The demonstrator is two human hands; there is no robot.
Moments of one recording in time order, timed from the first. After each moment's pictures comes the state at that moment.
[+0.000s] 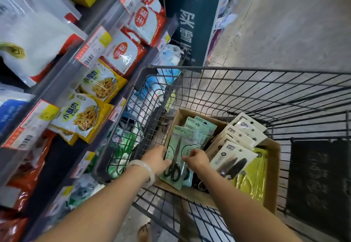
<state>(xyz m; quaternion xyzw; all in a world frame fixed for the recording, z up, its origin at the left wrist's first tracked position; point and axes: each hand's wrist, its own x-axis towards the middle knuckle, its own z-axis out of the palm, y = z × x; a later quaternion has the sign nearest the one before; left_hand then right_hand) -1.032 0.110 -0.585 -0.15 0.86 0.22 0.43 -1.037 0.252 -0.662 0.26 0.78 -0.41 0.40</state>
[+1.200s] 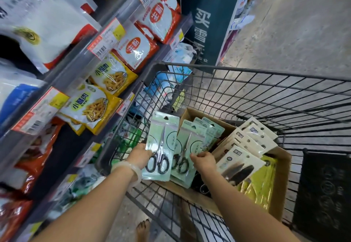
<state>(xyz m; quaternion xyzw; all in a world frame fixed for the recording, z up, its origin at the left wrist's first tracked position) -1.020 0.073 -0.609 -0.44 0.74 0.40 0.32 -1.034 0.260 -0.689 0.35 0.74 -0.45 0.36</state>
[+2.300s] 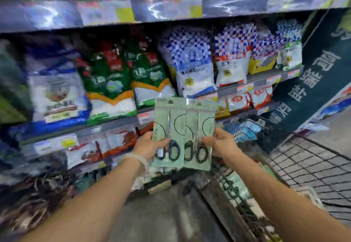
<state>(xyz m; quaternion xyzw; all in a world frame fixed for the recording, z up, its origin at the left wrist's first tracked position) -0.763 -0.034 -0.444 -0.44 0.58 0.68 -0.11 -0.910 0.119 -0.414 -0.16 0.75 -0.53 0.36</state>
